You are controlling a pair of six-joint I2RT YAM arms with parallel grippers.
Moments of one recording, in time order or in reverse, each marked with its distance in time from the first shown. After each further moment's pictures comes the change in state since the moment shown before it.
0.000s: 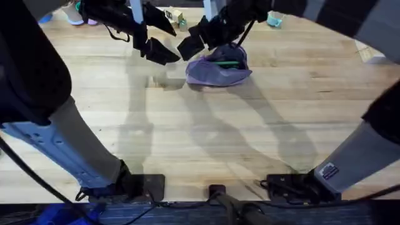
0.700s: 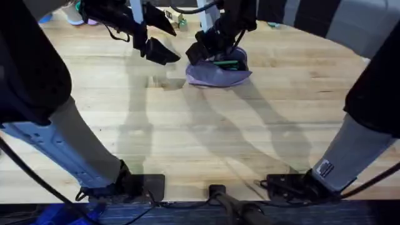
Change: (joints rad) left arm 0.000 0.000 0.000 0.000 0.000 0.000; right arm 0.000 0.090 0.001 0.013 -0.010 0.004
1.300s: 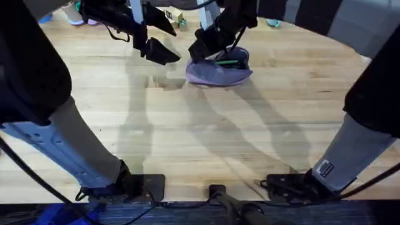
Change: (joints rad) left arm 0.000 0.000 0.000 0.000 0.000 0.000; right arm -0.003 0.000 0.031 -0.027 -0.005 -0.001
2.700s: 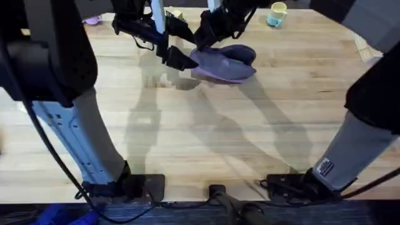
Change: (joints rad) left arm -0.115 0.140 0.000 0.080 0.153 0.000; right arm -0.039 0.005 0.154 -0.149 0.009 0.000
